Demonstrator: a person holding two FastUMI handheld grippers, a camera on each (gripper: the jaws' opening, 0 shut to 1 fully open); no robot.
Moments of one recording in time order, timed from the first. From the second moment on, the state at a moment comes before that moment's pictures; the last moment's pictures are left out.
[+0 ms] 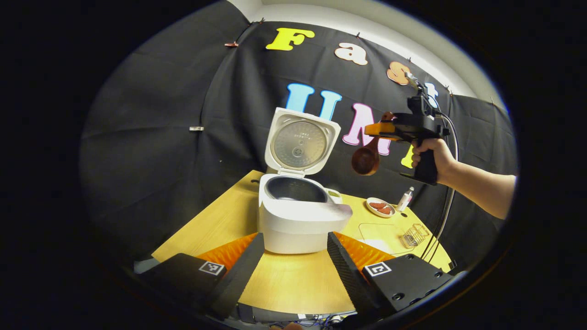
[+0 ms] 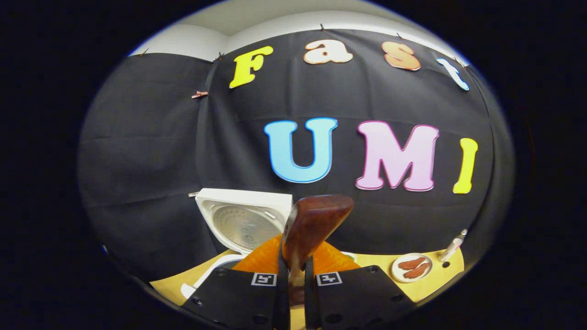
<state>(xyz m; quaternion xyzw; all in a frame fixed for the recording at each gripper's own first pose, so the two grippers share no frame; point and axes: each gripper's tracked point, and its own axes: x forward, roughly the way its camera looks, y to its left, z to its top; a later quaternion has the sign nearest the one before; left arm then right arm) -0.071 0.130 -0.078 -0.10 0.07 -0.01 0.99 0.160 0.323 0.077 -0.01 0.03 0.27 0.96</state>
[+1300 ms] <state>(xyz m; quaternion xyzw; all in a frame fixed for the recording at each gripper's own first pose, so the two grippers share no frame) 0.022 -0.003 -0.035 -0.05 0.10 0.03 0.99 0.238 -0.099 -0.077 0.19 0.18 0.04 0.97</state>
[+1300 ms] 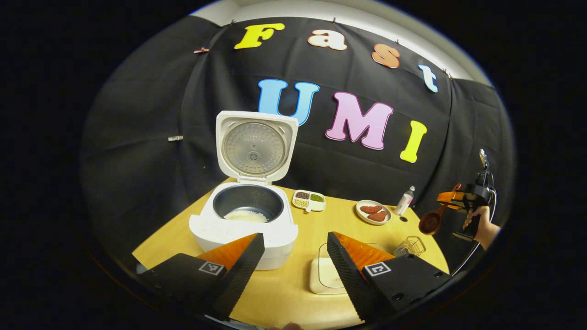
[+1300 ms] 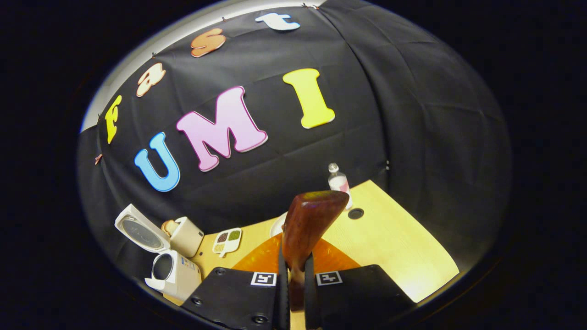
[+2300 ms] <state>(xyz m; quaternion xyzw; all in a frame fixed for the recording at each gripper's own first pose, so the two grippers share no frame) 0.015 0.005 -0.031 -0.10 0.11 0.10 0.98 0.223 -0.120 -0.203 0.21 0.27 0.00 0.94</state>
